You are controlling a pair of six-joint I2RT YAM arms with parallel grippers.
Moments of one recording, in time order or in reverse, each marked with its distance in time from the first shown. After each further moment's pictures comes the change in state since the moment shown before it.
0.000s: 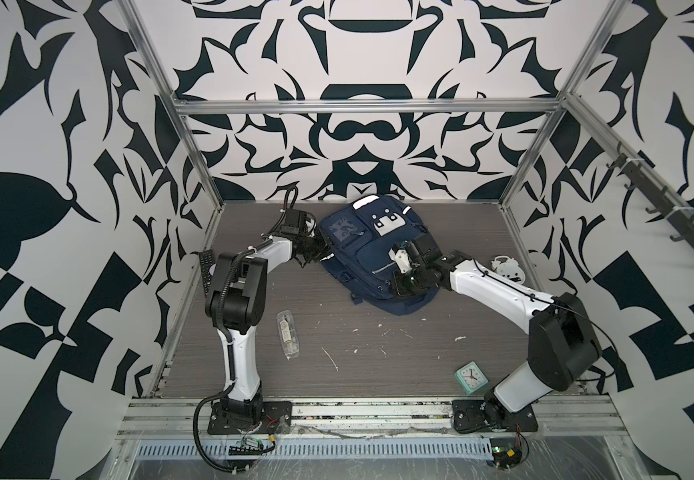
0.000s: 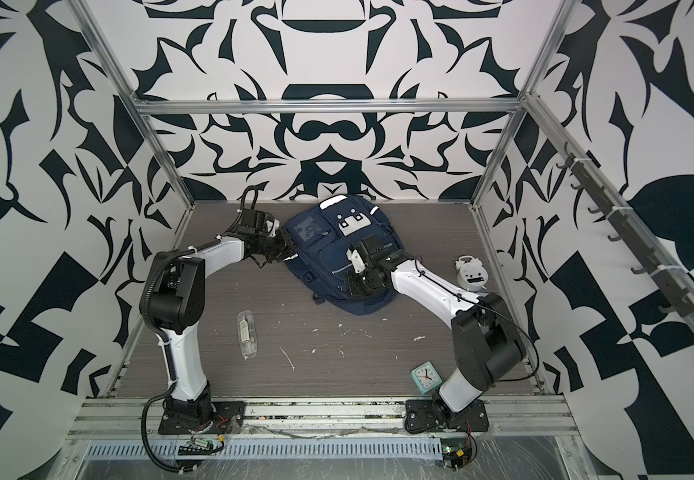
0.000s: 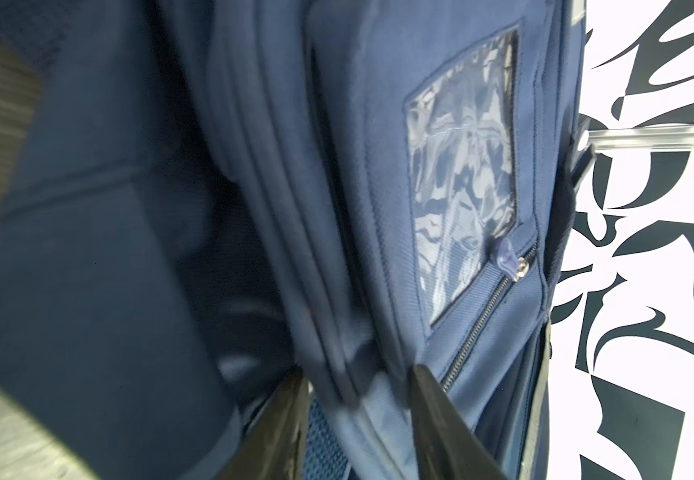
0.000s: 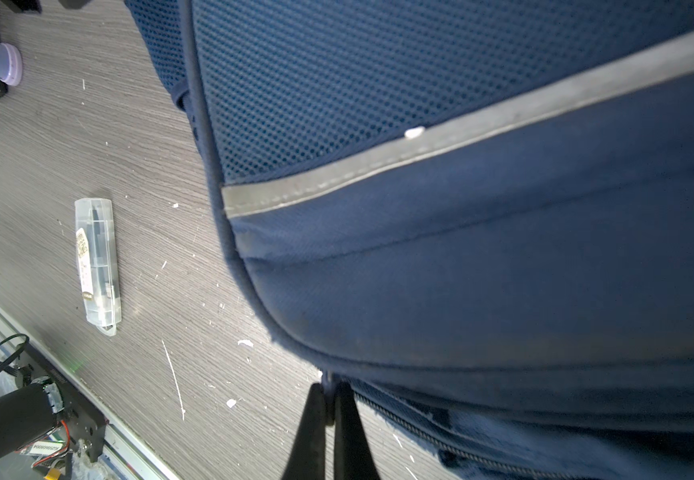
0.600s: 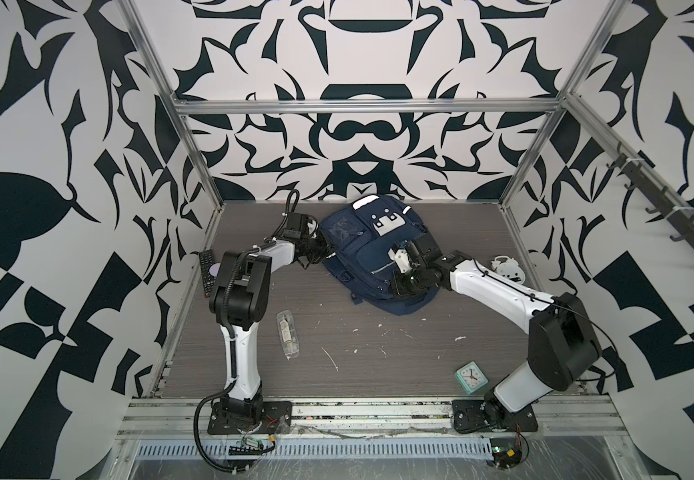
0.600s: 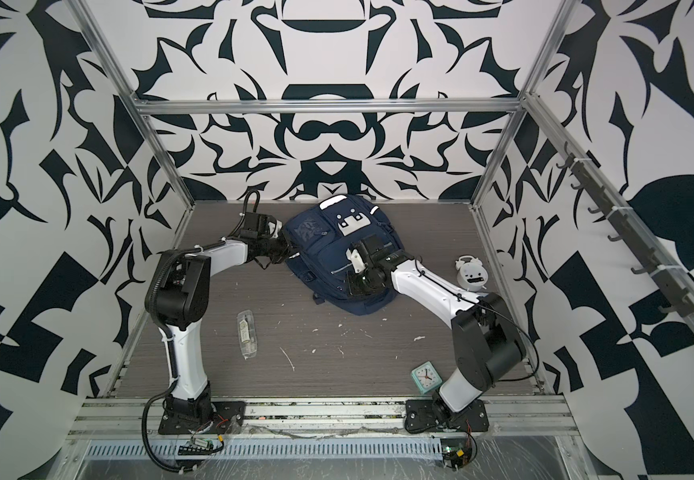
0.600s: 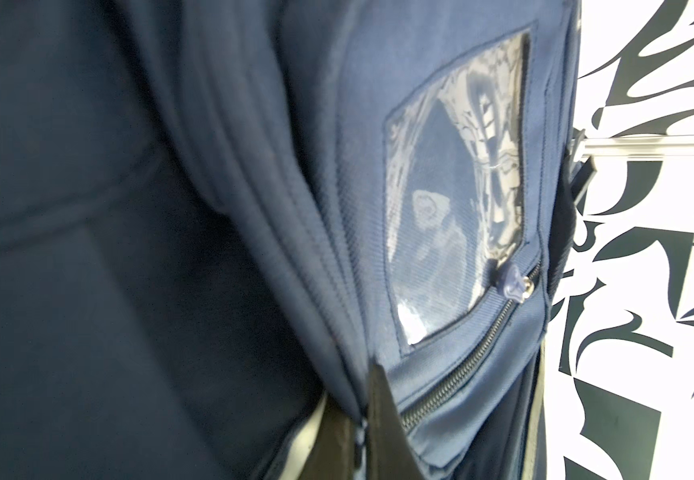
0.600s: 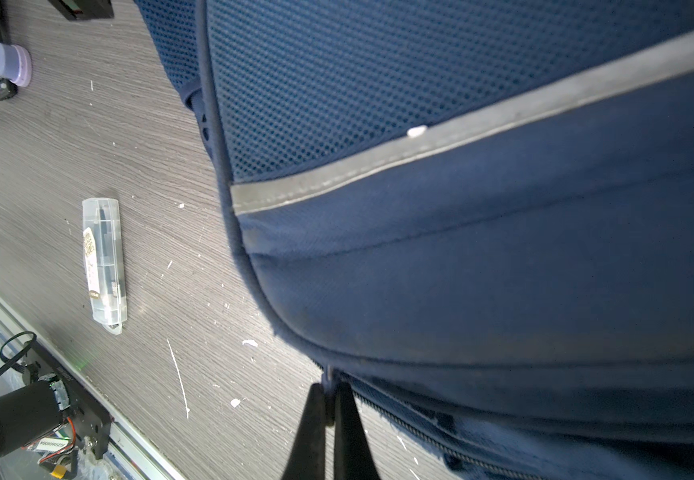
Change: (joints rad) left arm -0.002 0.036 -0.043 0.146 0.024 -0.069; right arm -0.001 0.000 0.000 0.005 -0.014 0.000
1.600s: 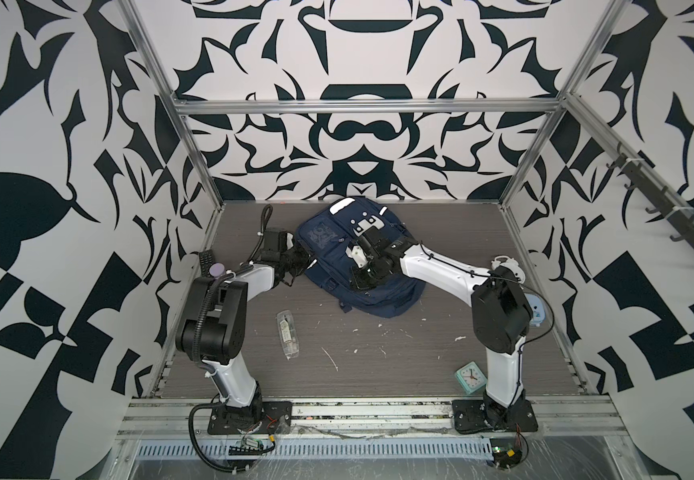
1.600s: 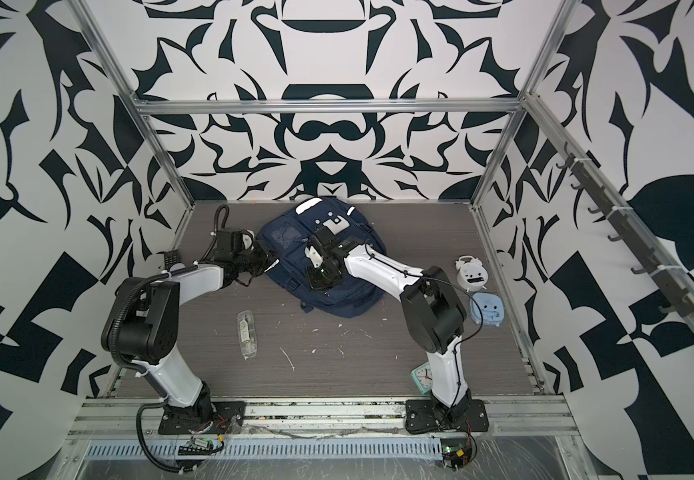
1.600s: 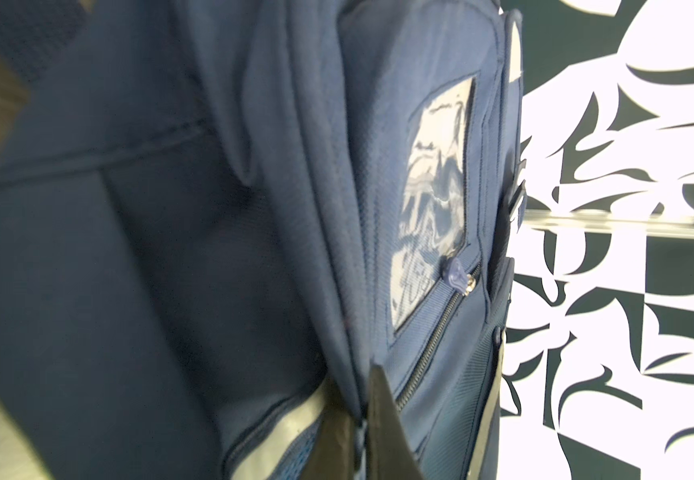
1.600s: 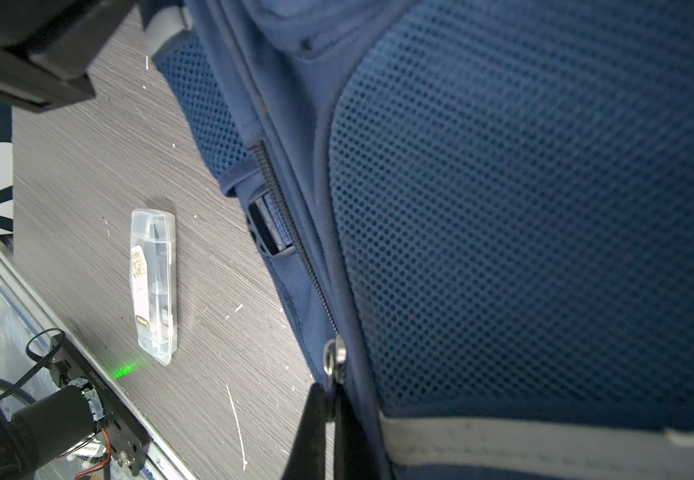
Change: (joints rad) left arm 0.075 -0.340 -0.410 0.193 -0.128 -0.119; right arm 0.180 0.389 0.447 -0.101 -0.012 0.035
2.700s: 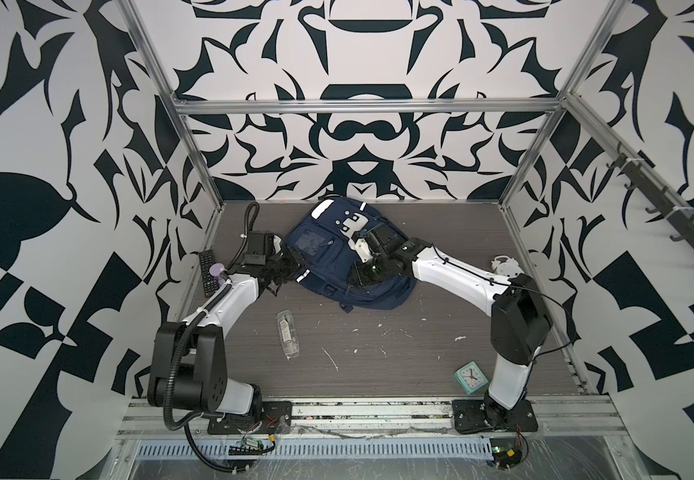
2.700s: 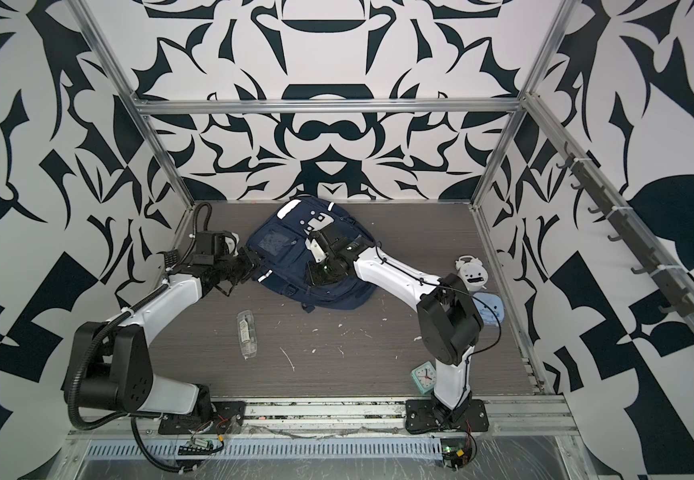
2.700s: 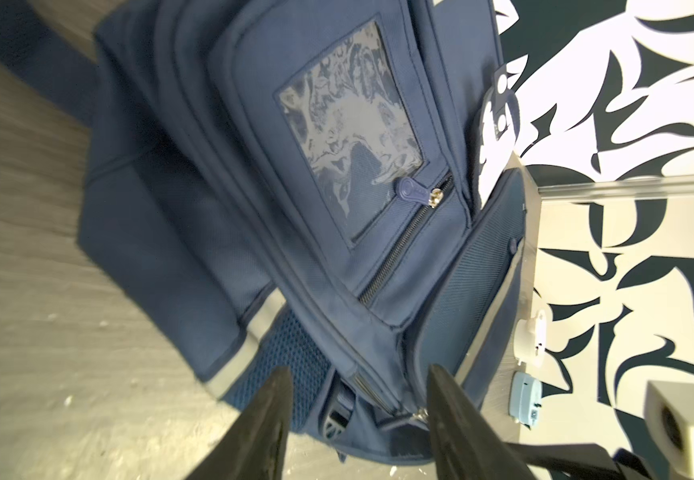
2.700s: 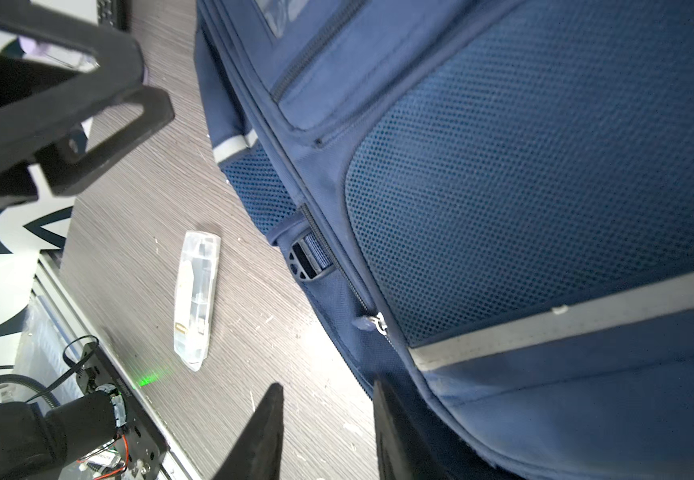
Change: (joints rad) left arm 0.031 -0.307 -0.026 -0.385 -0.071 0.220; right arm 0.006 -0.146 -0.101 0.112 0.010 0.003
